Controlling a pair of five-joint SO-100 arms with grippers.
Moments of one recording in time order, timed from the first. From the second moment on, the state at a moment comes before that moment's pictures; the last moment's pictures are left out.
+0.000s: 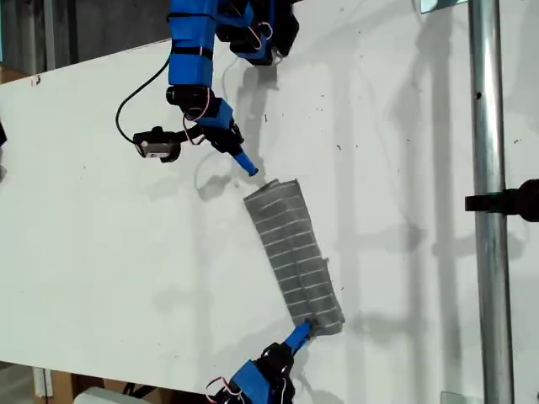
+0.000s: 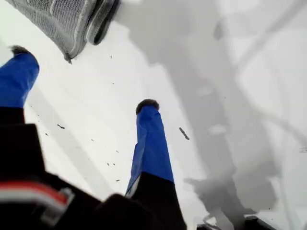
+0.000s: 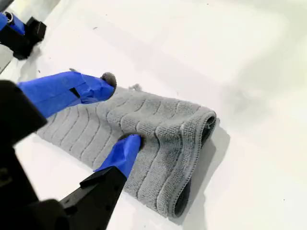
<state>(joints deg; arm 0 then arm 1) 31.0 170.8 154.7 63.7 -98.3 10.4 110.7 114.0 72.0 53.4</state>
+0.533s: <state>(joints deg) 35.6 190.8 157.3 70.3 -96.3 10.7 91.9 120.2 38.1 56.8</state>
